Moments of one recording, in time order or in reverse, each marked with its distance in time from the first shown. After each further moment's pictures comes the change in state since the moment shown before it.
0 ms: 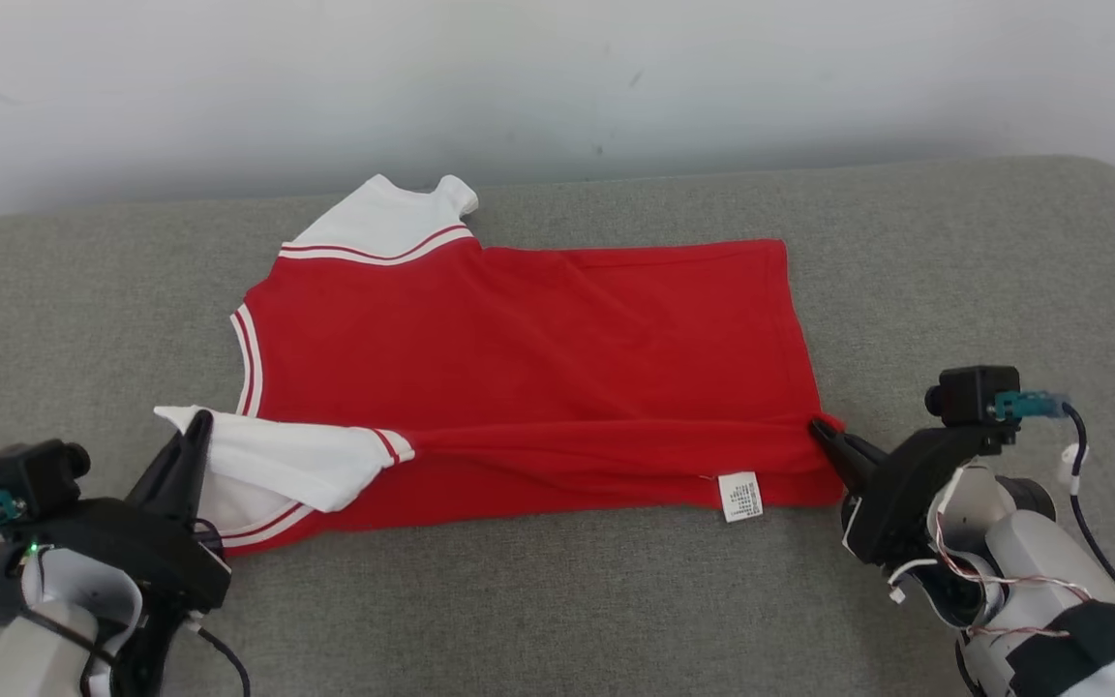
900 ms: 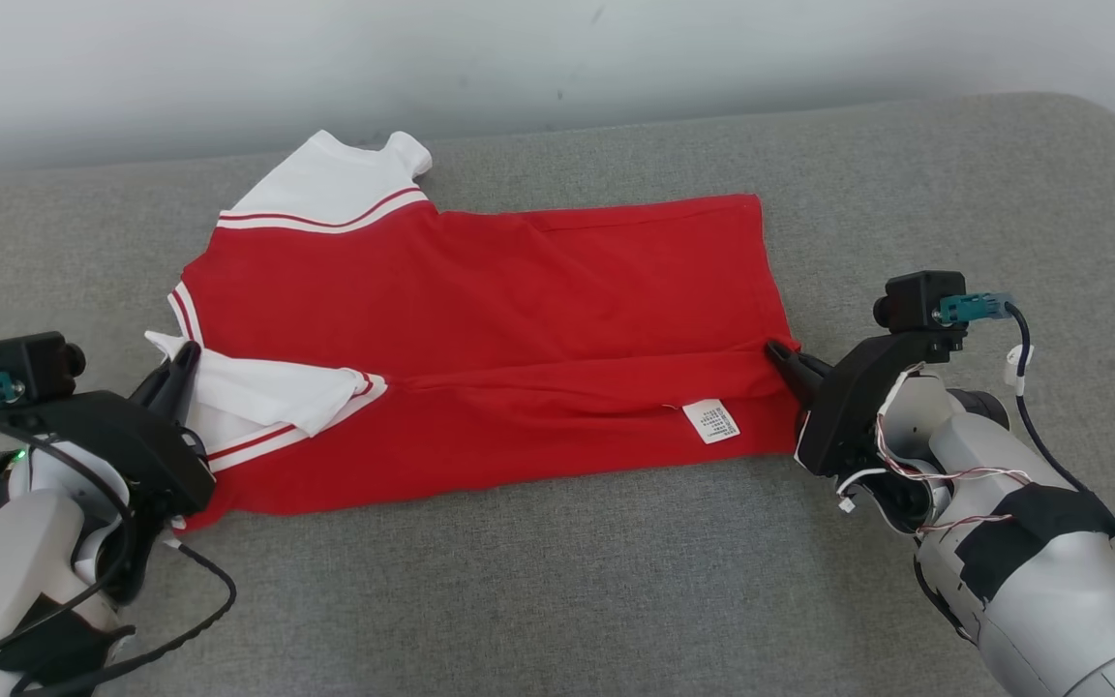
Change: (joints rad) left arm -0.348 -0.007 -0.198 0.416 -0.121 -0.084 0.038; right arm -0.332 0.041 0.284 0.337 0.185 0.000 -0.085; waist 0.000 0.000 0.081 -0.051
